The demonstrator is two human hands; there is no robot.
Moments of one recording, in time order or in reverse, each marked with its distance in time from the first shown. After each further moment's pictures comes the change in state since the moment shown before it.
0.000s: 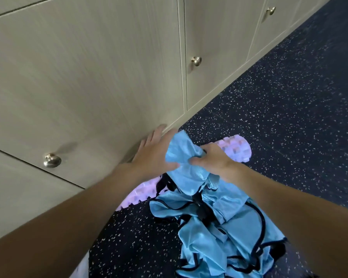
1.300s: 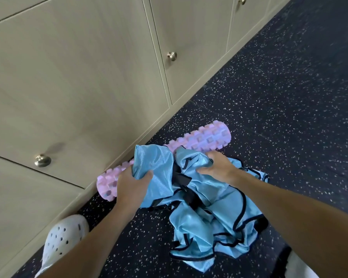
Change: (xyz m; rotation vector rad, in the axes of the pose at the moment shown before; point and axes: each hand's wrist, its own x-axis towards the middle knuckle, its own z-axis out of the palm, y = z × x) left_hand -0.090 0.038 0.037 -0.705 0.335 -0.697; right_hand -0.037 0.079 -0.016 -0.084 0.051 -0.059
